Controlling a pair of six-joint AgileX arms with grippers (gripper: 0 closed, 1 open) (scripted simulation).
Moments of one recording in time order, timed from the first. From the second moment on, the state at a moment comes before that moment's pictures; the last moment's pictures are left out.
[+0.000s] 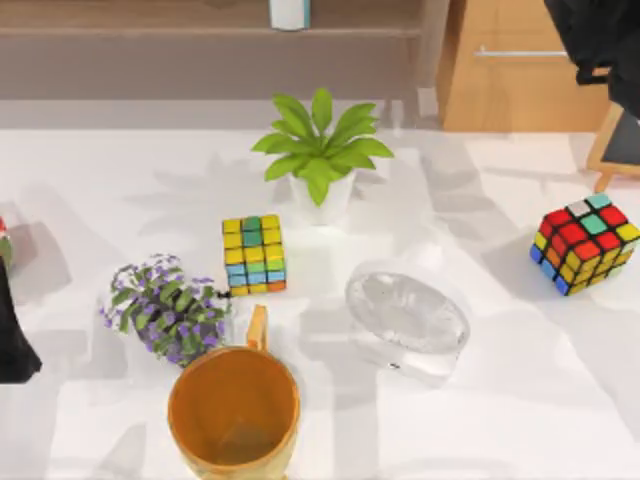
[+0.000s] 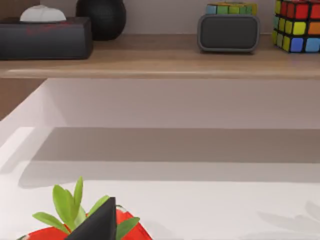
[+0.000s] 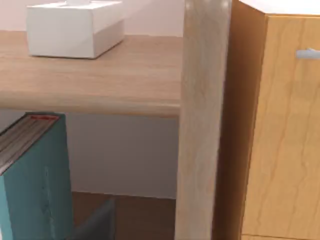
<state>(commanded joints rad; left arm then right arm) 0.00 0.00 0.00 0.00 0.00 0.00 0.56 1.56 1.23 0.35 0.48 -0.02</state>
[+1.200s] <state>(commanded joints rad) 0.00 0.00 0.00 0.00 0.00 0.00 0.74 2.41 1.88 0.53 0.78 -0.01</state>
